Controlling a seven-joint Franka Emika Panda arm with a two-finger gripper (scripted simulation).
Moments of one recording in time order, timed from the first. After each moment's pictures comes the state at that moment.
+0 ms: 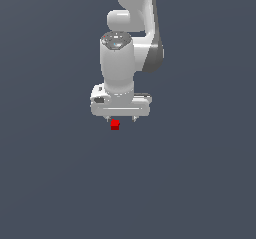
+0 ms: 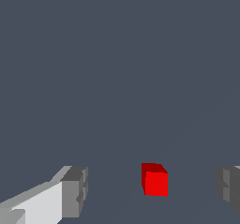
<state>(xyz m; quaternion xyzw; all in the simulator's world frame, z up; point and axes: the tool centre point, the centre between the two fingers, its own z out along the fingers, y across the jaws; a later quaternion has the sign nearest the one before) 0.017 -0.026 0.195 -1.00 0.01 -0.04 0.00</state>
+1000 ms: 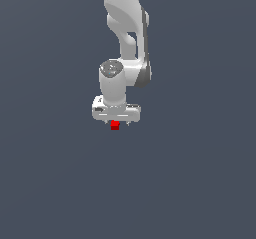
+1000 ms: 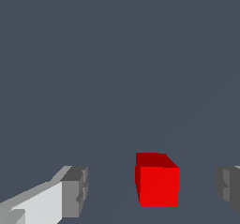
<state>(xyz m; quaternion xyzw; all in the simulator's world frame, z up) -0.030 -0.050 0.099 -1.00 0.03 -0.02 0.00</state>
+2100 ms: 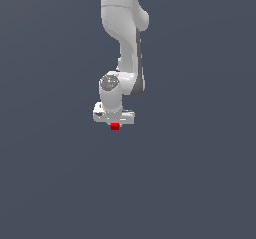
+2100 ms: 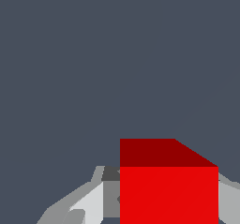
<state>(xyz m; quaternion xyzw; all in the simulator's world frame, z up) -0.070 -0.068 0.021 -1.00 0.05 0.00 0.00</state>
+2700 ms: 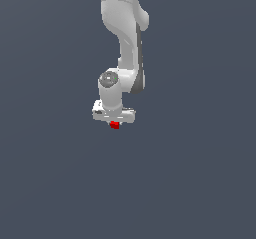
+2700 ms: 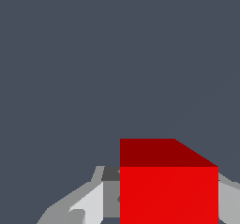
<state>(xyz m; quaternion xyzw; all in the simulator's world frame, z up) -0.070 -0.068 0.036 -1.00 0.05 0.00 0.00</state>
